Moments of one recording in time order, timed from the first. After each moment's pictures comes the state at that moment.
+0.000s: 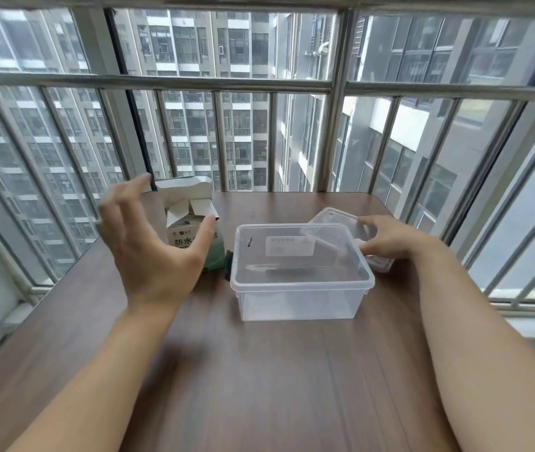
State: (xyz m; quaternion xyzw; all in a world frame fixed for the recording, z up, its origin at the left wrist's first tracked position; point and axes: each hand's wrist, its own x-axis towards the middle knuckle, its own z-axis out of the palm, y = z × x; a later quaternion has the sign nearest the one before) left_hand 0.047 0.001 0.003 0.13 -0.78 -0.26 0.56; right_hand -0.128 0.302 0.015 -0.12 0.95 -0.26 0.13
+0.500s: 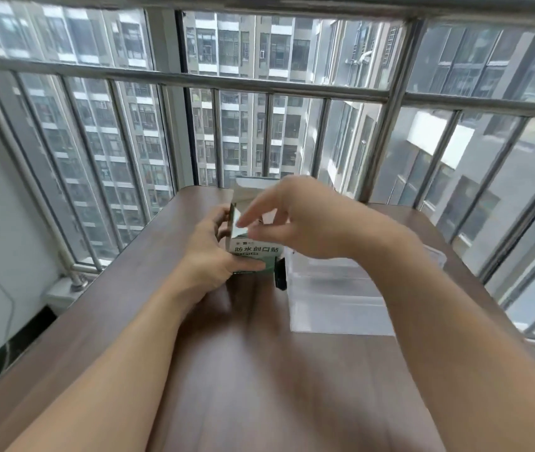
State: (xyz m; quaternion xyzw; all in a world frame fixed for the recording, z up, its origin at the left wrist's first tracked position) left_hand 0.025 -0.041 -0.028 0.02 -0.72 -0.65 0.23; right_hand -0.001 0.140 0.107 -0.49 0.85 -0.19 0.01
